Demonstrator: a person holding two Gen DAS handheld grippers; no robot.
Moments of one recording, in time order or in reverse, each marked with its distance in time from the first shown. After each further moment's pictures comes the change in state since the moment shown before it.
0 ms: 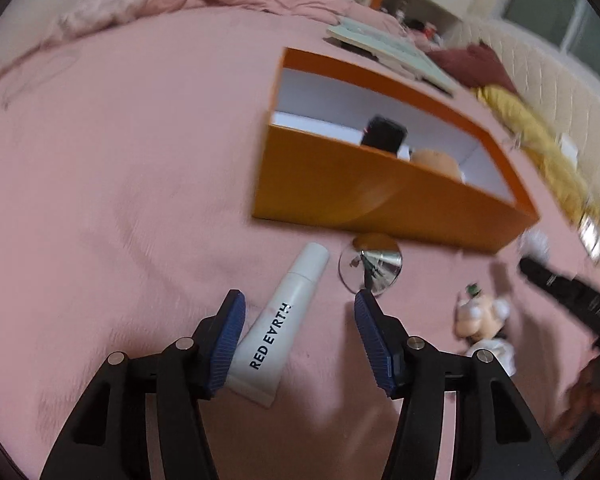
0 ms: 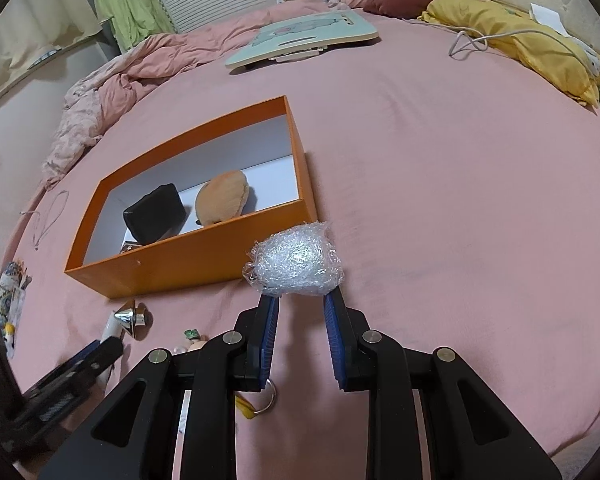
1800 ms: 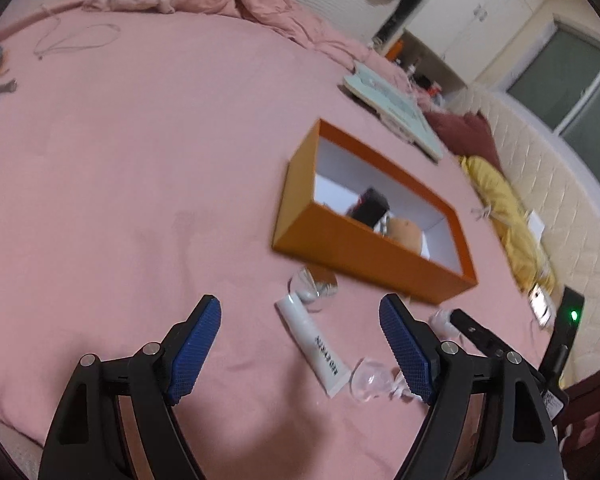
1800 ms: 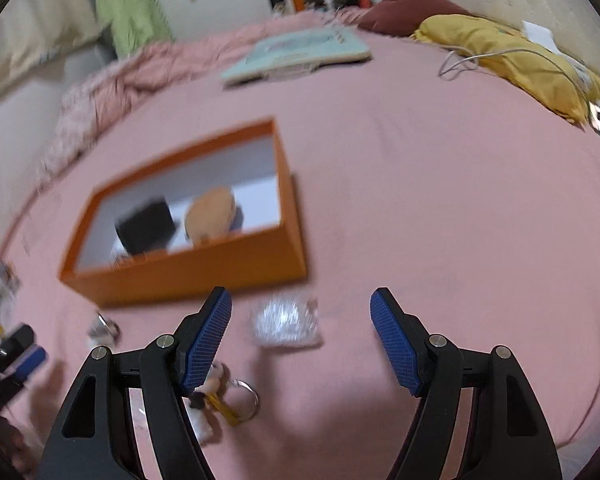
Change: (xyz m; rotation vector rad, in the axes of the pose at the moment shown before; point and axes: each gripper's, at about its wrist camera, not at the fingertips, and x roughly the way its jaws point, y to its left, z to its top) left arm -0.057 0.043 0.000 -0.261 -0.079 -0.205; right arm -0.001 0.000 0.001 -0.038 -0.016 -0.056
